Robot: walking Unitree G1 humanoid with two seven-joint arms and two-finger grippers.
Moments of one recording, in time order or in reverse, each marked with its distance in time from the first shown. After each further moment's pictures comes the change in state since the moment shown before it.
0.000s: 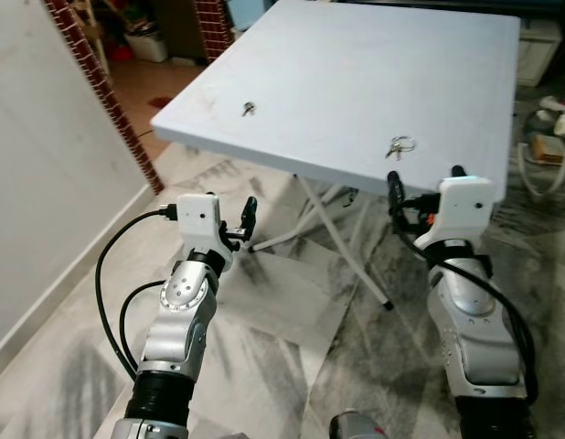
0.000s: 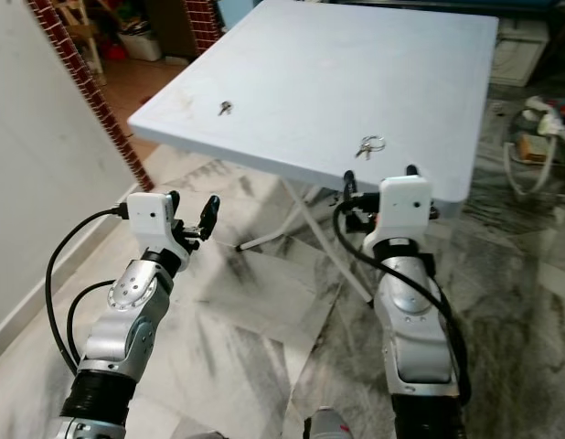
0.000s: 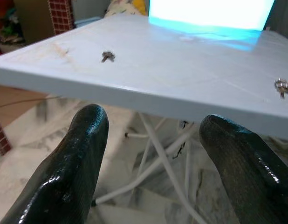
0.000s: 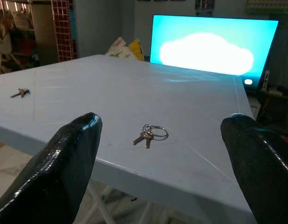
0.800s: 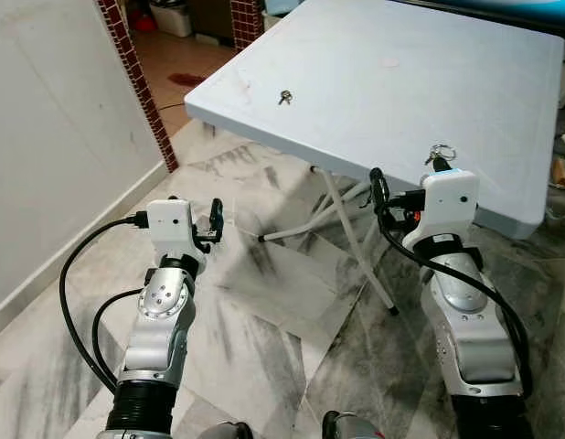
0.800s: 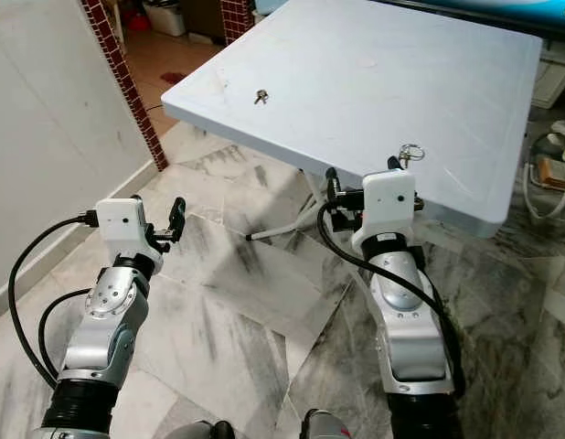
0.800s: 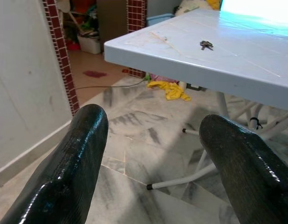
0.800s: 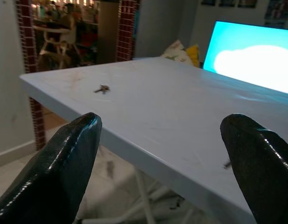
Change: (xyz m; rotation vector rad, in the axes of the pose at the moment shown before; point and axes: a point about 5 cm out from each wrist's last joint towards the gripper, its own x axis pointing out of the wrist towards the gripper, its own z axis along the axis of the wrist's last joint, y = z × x) left arm -0.014 0.028 -0.002 0.066 -0.016 0.137; right arm 0.002 0.020 0.010 -0.020 -0.024 0.114
